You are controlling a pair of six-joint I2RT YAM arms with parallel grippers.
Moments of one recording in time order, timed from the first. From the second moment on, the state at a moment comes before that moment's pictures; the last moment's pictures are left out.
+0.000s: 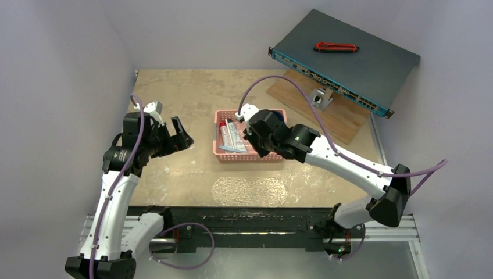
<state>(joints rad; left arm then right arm) -0.09 0.87 1.03 -0.90 0.19 -0.42 0.93 1.43 1.36 -0.74 0.24 0.08</state>
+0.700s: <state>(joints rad) -0.09 0.87 1.03 -0.94 0.02 -0.47 1.27 1.47 1.27 -0.62 0.19 0.04</state>
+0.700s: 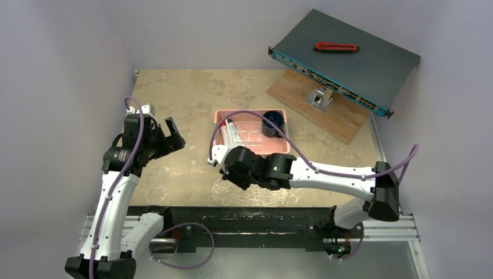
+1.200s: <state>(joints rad) -0.09 0.83 1.04 -0.99 -0.13 -0.51 1.34 1.68 1.28 -0.57 0.12 0.04</state>
